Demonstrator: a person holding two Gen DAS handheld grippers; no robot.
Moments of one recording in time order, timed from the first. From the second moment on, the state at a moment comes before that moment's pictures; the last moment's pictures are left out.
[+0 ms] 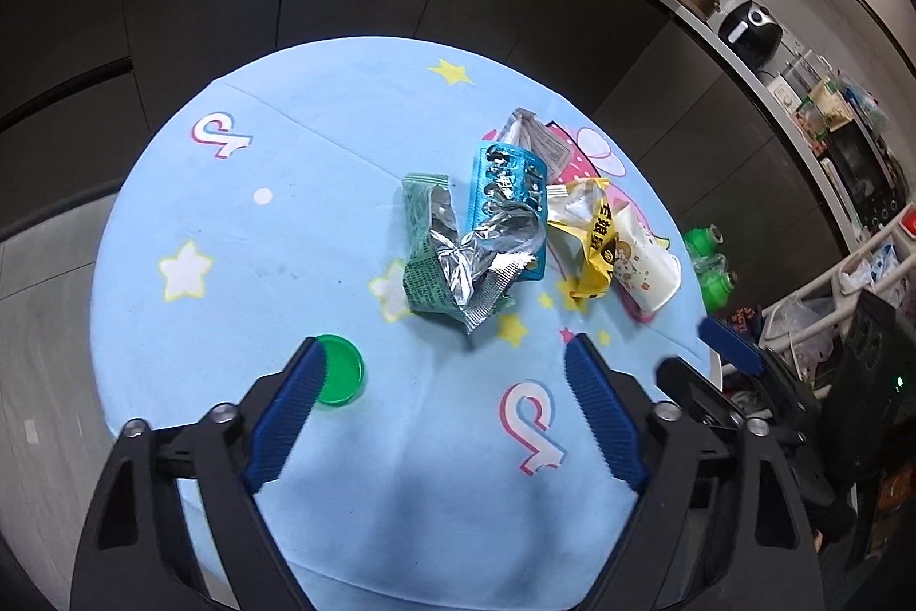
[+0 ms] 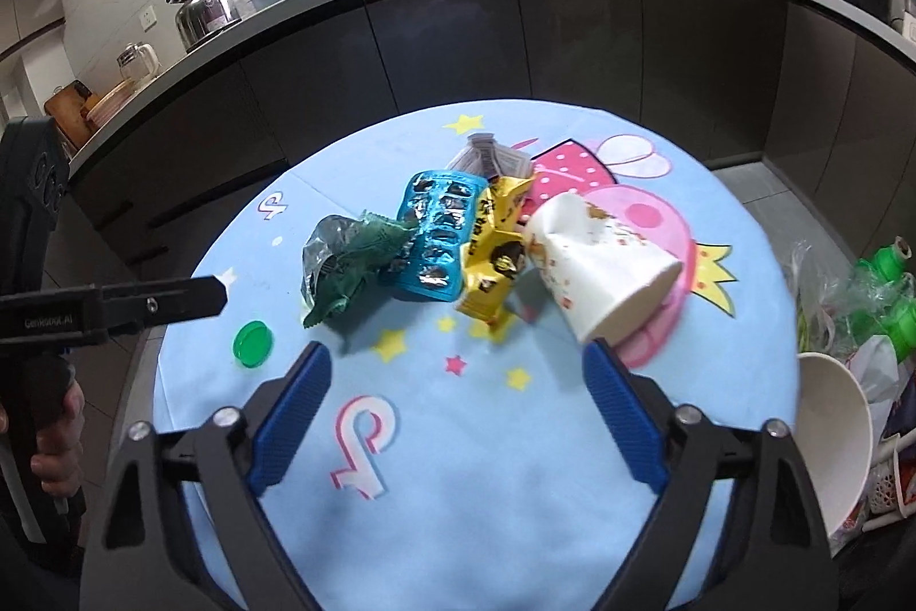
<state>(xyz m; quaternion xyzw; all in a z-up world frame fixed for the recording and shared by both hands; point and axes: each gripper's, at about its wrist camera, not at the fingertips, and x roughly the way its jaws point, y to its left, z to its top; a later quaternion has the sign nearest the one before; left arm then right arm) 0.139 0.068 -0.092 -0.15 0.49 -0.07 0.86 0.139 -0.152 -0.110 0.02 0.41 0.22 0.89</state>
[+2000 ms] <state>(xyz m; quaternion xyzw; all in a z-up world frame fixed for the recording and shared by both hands) 0.237 0.055 -0.157 -0.17 0.53 -0.04 0.83 0.213 -0.119 -0.153 -0.04 0.43 0.20 0.88</state>
